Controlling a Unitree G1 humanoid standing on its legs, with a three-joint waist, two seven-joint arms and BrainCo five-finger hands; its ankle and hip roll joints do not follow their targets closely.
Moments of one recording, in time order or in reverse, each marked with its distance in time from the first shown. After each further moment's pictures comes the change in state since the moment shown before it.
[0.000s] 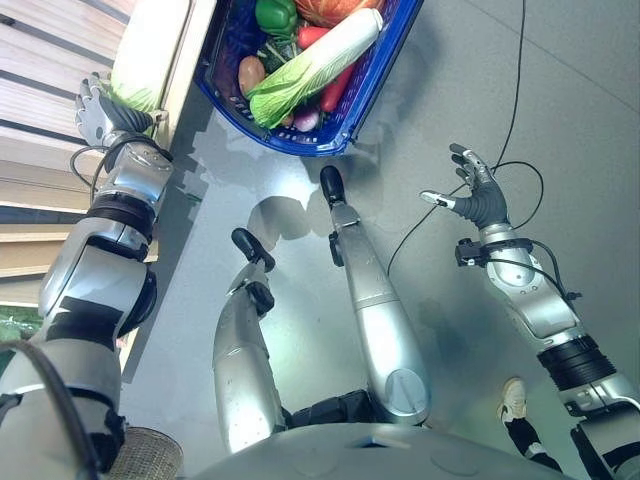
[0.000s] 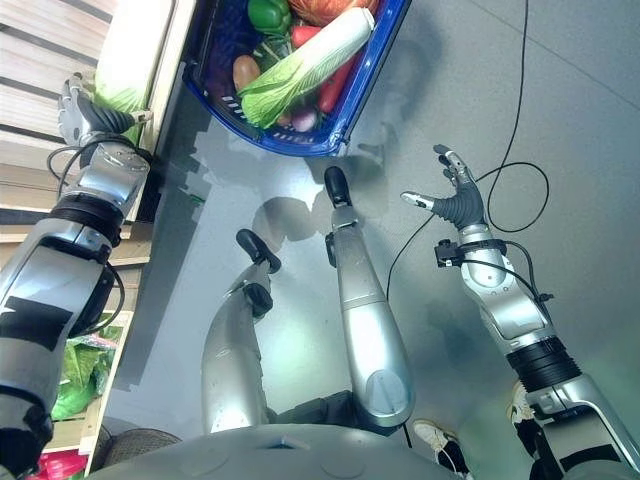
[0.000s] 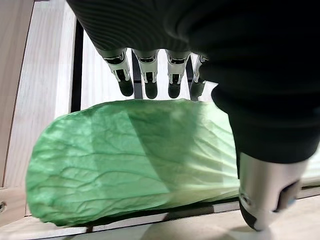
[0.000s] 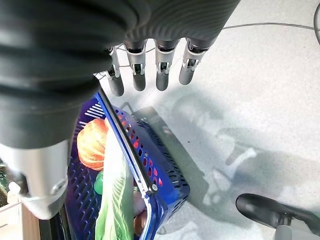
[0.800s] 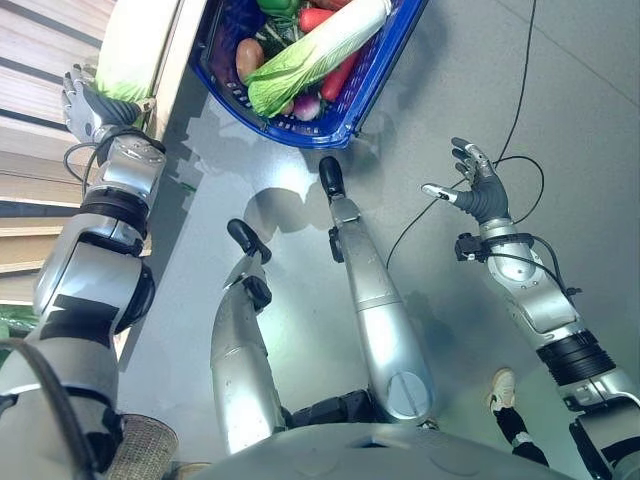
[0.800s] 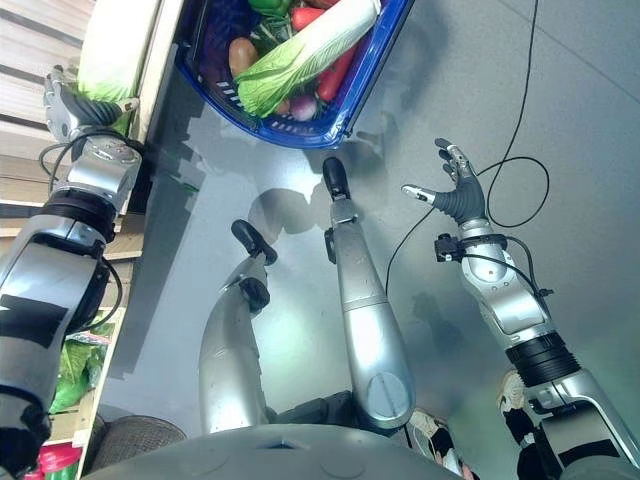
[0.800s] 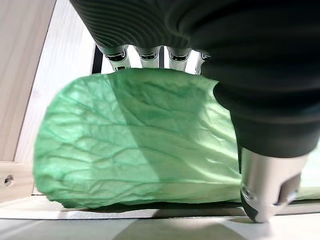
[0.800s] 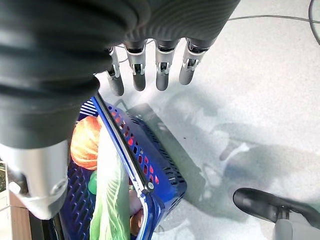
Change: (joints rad) left arm -0.028 0.023 0.036 0.018 -0.061 -0.031 0.001; right arm -0.024 0.000 0.000 0.002 0.059 -0.001 0.001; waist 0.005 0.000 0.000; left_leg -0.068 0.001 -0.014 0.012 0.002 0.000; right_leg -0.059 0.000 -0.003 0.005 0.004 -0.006
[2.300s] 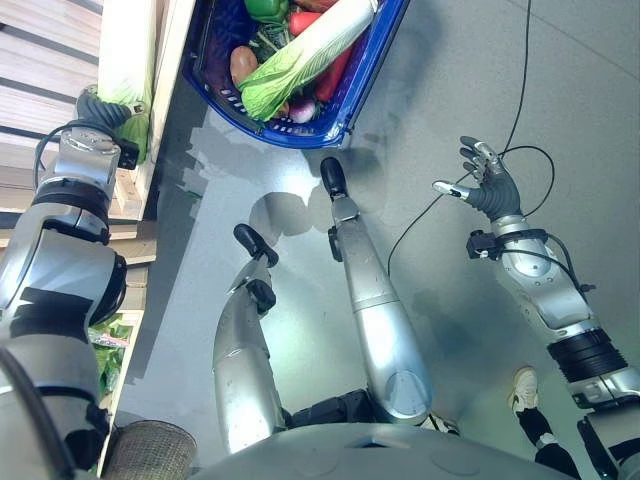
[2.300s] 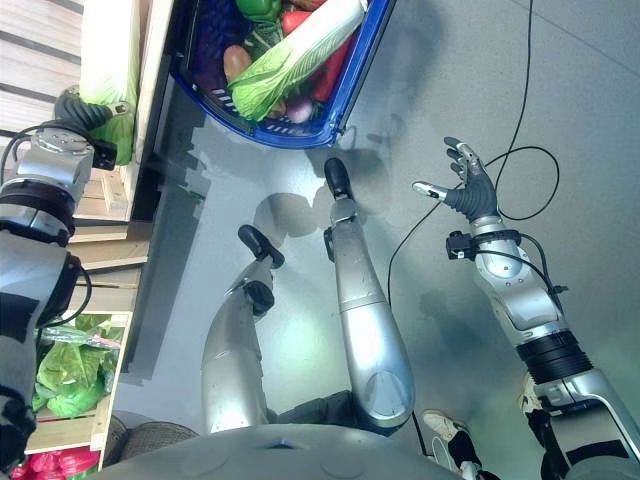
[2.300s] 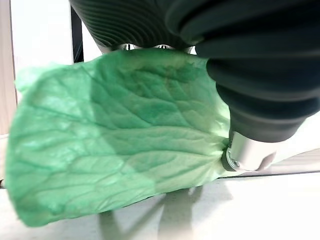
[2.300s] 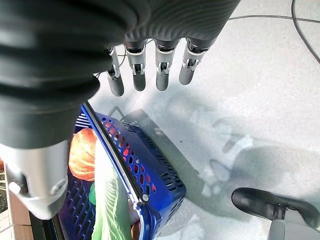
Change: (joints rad) left arm -0.059 0.095 -0.075 0.168 -0.101 -0.101 -0.503; right arm -0.001 -0.034 -0.040 0.028 0.039 0.000 0.068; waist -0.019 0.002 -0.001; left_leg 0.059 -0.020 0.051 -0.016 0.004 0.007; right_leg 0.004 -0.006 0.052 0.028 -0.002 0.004
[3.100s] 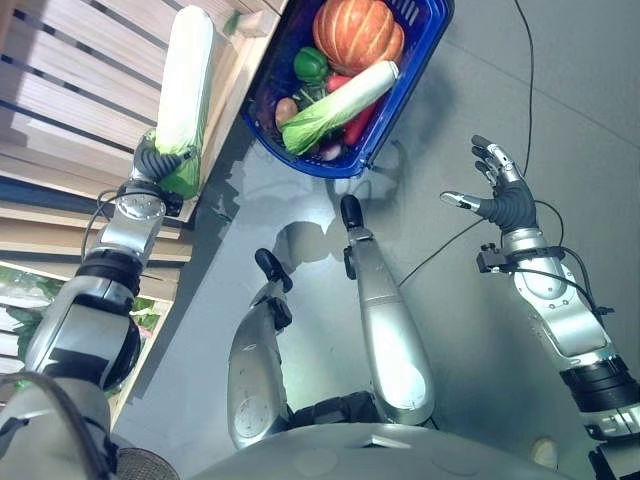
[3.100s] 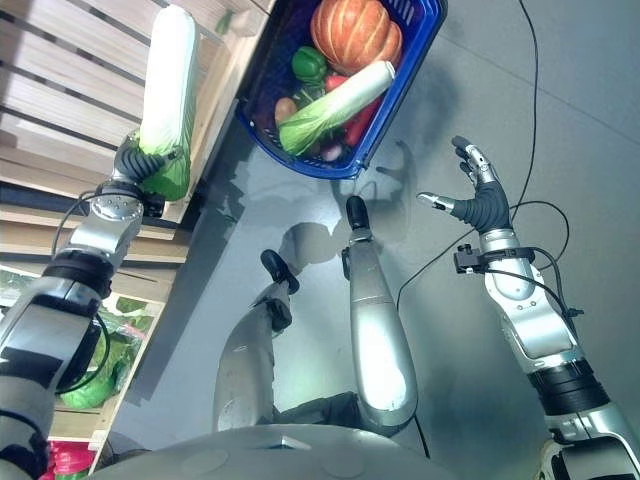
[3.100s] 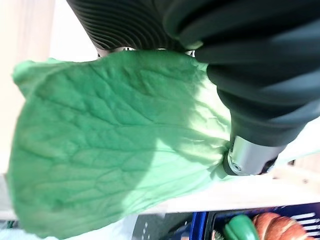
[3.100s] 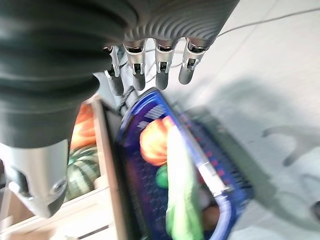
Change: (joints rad) left arm 0.485 -0.071 0.181 -0.458 0.063 -0.217 0.104; right arm 0.161 0.003 -0.121 -0.215 -0.100 -0.019 0.037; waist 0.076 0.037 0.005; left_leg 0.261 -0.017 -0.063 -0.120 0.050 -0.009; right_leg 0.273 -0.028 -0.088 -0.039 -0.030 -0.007
